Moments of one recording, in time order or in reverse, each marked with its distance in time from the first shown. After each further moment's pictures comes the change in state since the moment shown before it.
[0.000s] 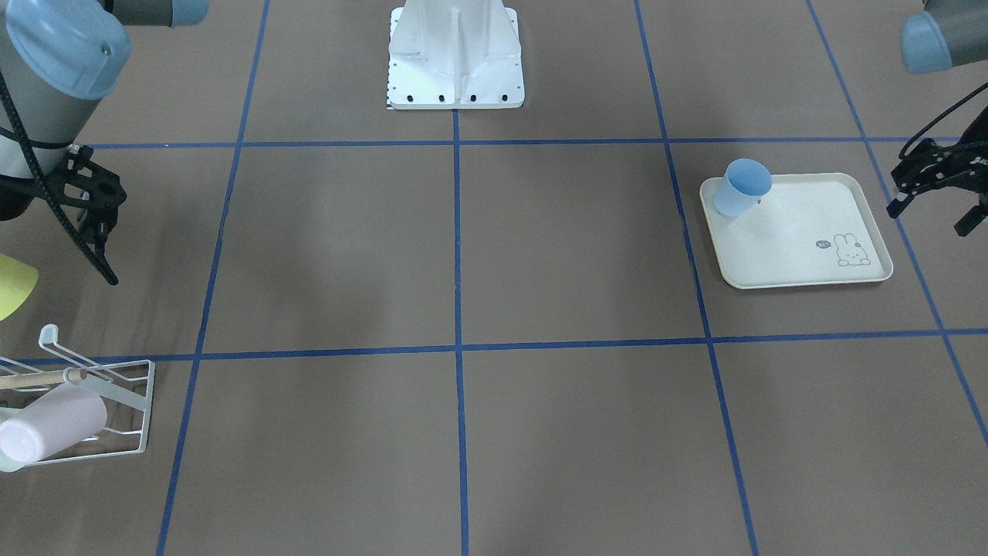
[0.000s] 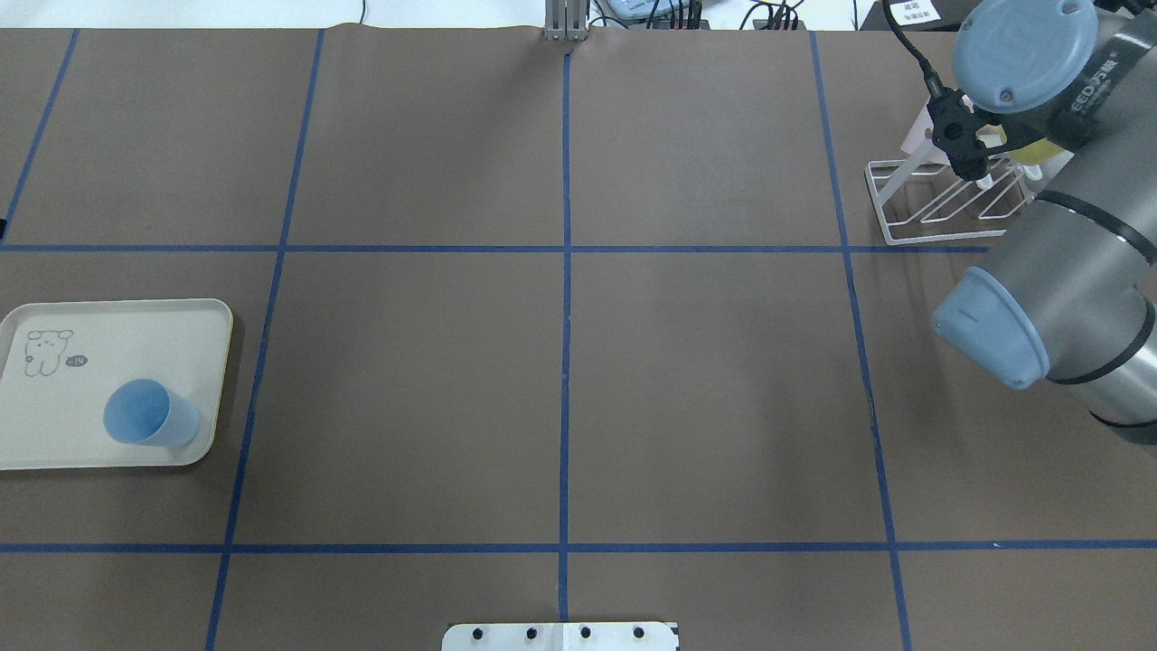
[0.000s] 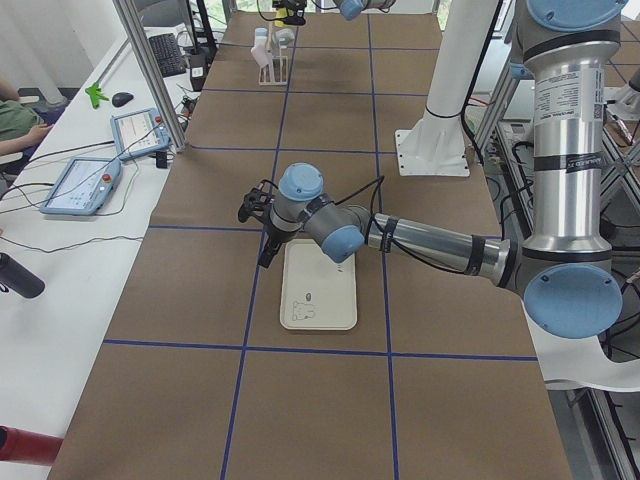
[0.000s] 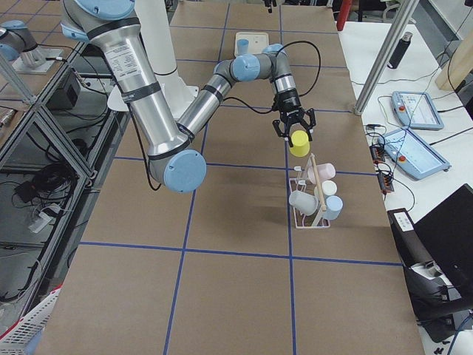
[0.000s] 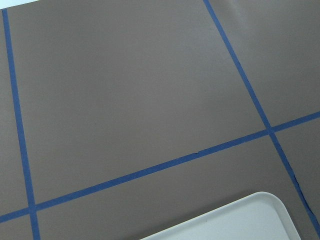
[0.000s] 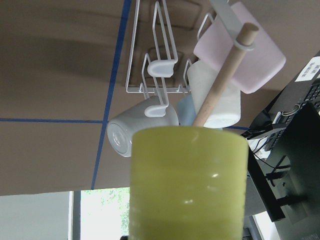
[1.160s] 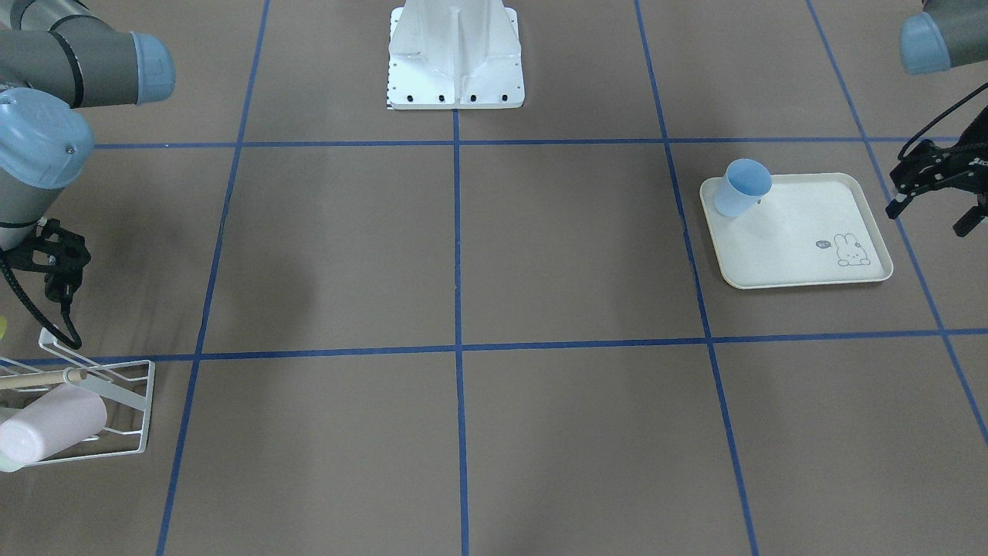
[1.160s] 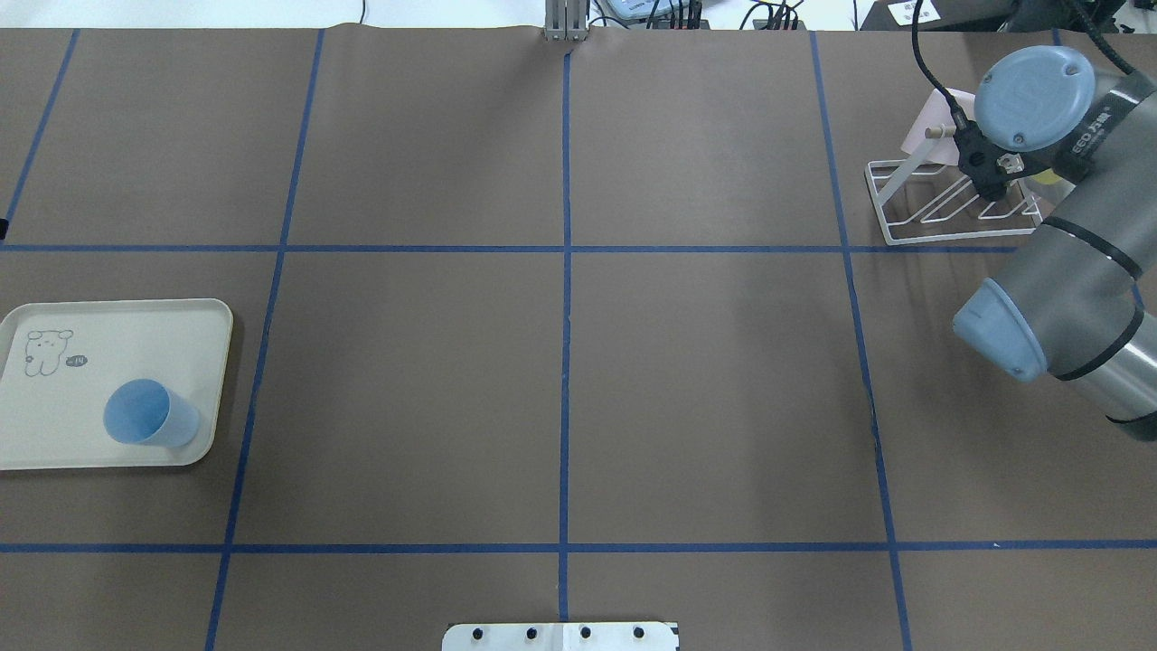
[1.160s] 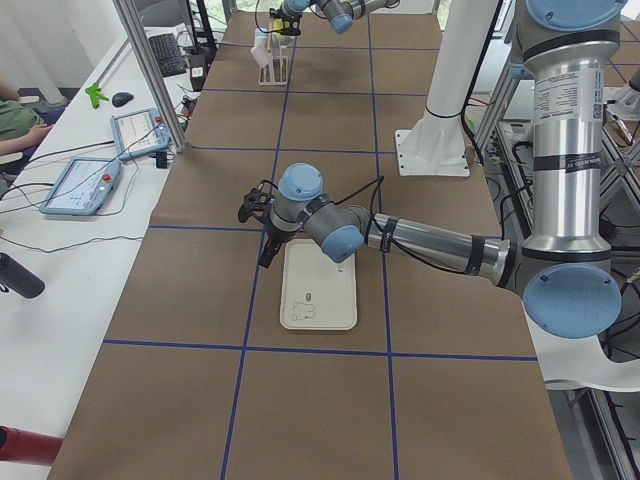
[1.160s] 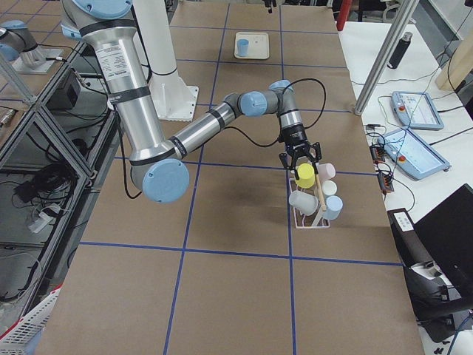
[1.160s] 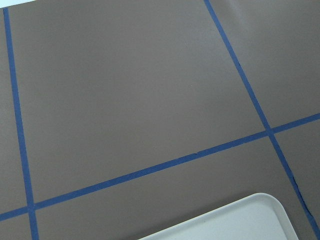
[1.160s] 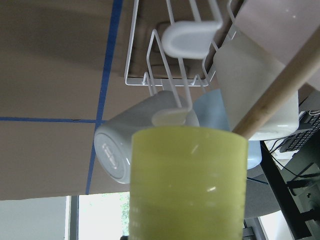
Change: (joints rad) left arm 0.003 -0.001 0.003 0.000 0.002 -0.007; right arm 0.015 -0.108 -0.159 0.262 -0.014 -0.016
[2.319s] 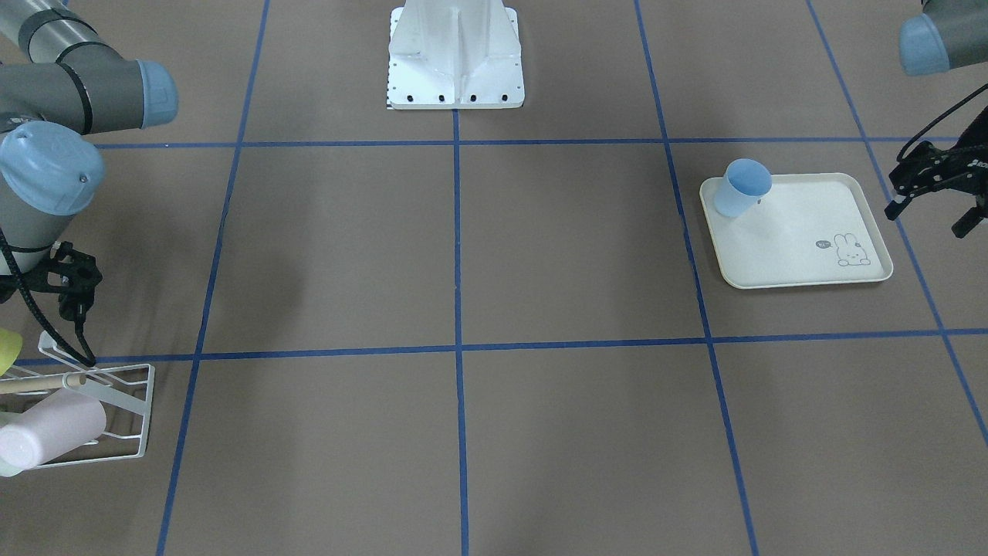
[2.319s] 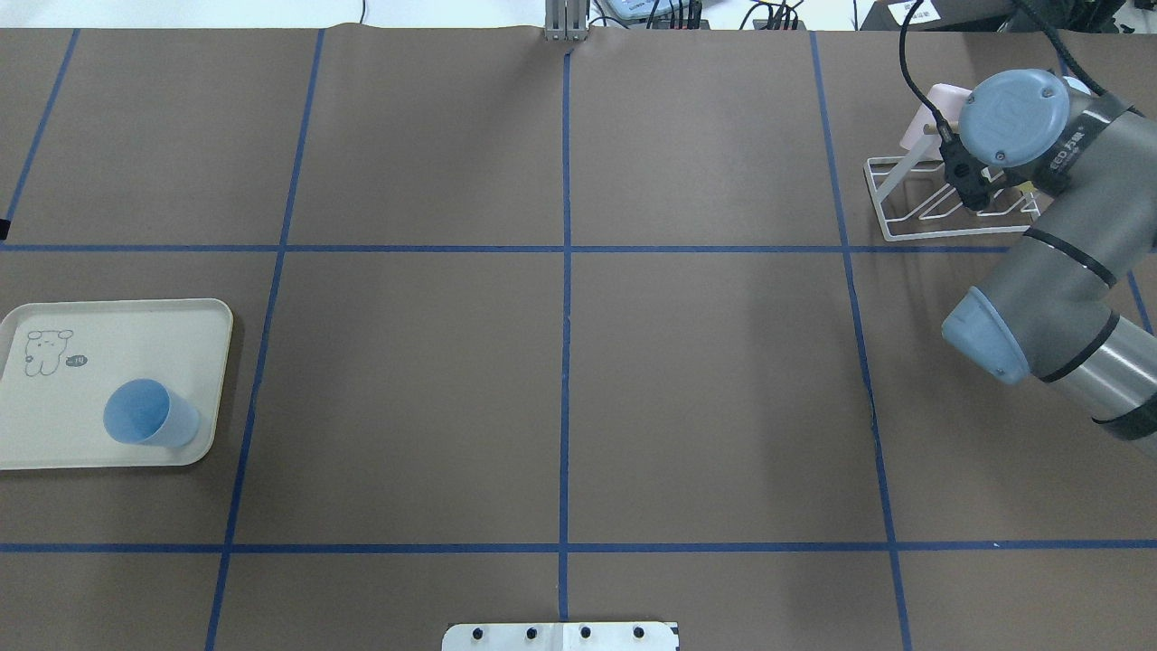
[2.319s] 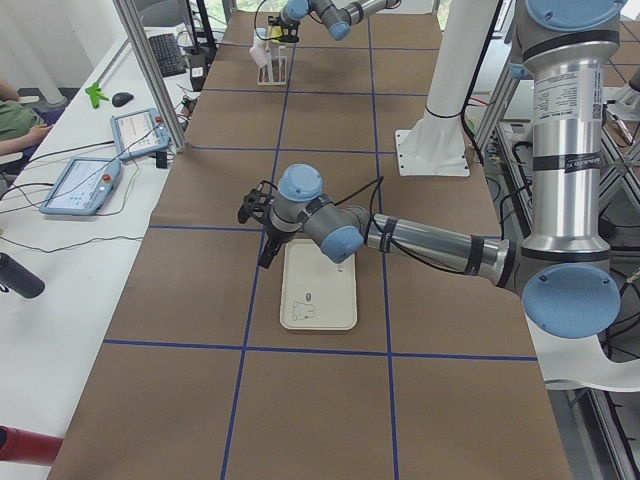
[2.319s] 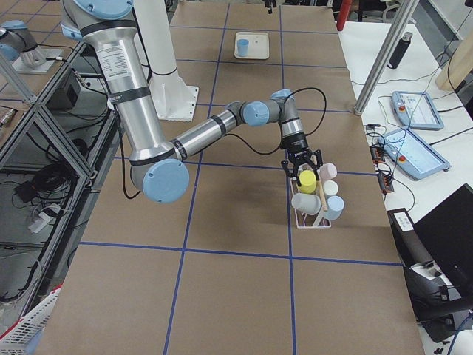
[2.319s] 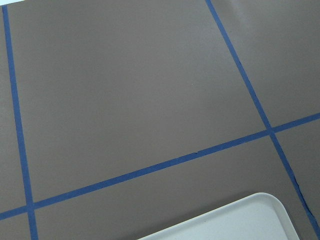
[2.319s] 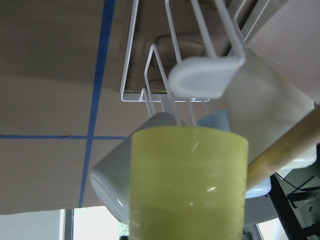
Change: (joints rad) left arm 0.002 -0.003 0.005 0.000 0.000 -0.002; right arm -0.018 -0.005 -0.062 0.076 -0.001 0.009
